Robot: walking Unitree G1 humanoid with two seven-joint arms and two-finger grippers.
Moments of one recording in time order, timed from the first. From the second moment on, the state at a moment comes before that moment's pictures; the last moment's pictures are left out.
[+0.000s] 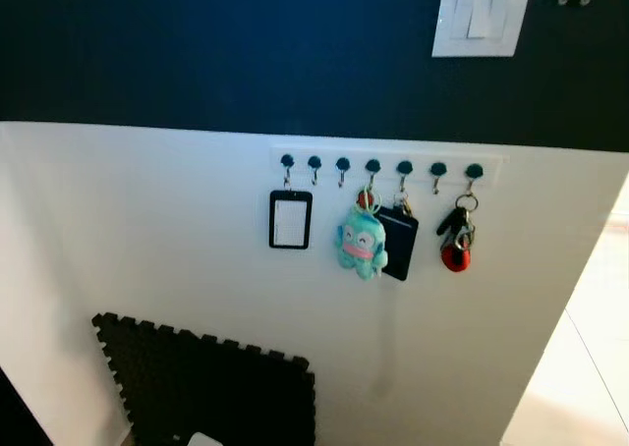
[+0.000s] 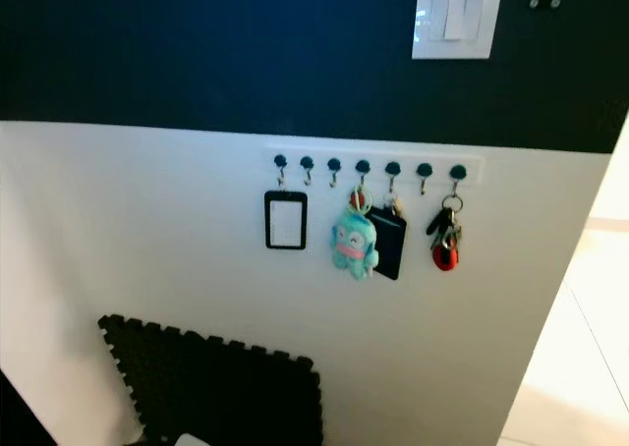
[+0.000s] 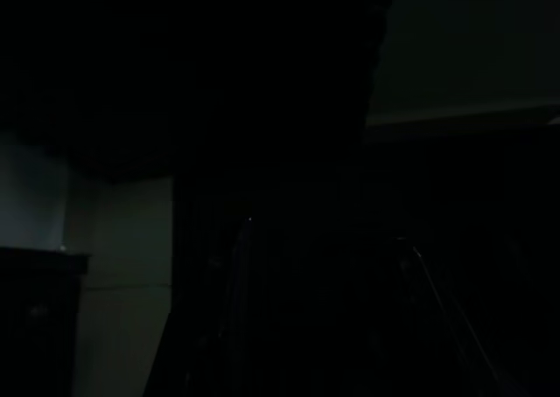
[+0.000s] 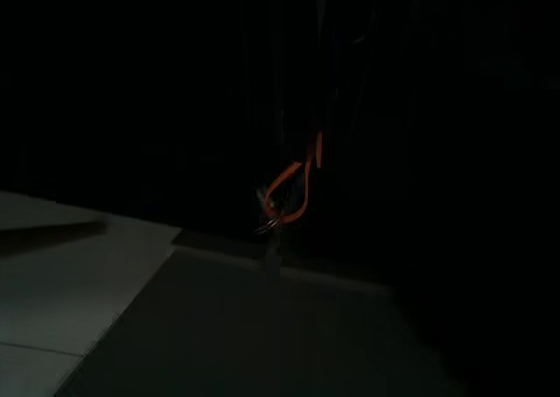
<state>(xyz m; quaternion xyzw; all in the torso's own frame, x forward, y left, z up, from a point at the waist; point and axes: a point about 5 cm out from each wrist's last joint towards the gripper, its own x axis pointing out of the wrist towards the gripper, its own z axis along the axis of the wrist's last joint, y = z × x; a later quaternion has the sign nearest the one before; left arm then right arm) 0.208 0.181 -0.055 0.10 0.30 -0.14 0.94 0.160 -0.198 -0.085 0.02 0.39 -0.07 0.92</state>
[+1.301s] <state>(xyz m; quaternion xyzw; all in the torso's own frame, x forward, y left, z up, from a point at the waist) 0.210 0.181 -0.055 0.10 0.30 -0.14 0.94 0.169 -0.200 -0.082 0.03 0.38 -0.08 0.92</state>
